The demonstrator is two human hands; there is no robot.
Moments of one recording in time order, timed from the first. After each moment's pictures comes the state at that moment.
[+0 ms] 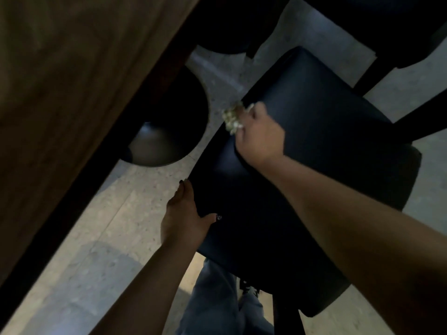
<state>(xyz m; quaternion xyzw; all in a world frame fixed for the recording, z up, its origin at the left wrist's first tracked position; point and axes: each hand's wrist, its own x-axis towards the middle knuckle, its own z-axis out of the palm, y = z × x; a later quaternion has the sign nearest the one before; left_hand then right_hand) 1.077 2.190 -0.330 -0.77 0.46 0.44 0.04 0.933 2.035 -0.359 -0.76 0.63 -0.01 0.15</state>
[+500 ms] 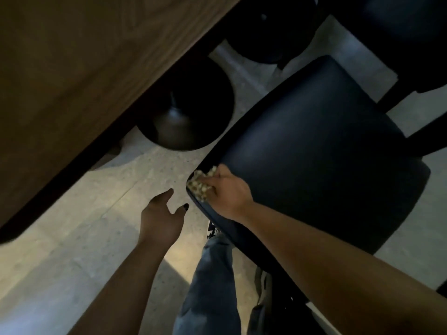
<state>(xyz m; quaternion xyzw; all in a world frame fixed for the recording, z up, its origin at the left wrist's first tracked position) 1.110 2.290 -0.292 -0.87 0.26 0.42 -0.09 0.978 2.192 -0.333 -0.78 0.45 0.11 0.42</state>
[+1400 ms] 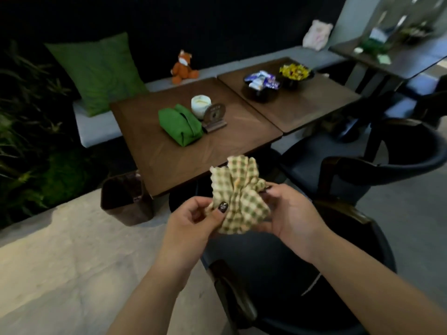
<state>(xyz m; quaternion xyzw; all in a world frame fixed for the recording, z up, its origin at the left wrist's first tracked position) 0.917 2.387 0.156 -0.65 0.24 0.41 -0.59 0.780 2.261 0.165 -0.43 0.37 -0.20 0.79</state>
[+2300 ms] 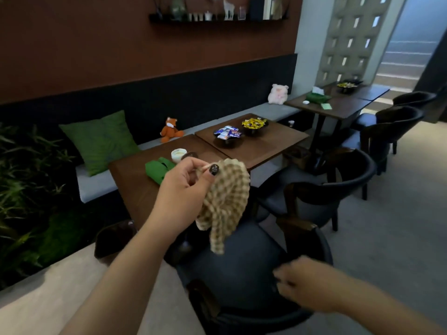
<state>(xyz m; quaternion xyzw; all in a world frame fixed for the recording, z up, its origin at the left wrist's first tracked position) 0.804 2.384 0.296 -0.64 0.46 0.20 -0.58 0.568 2.316 0.204 -0.91 0.32 0.15 0.22</state>
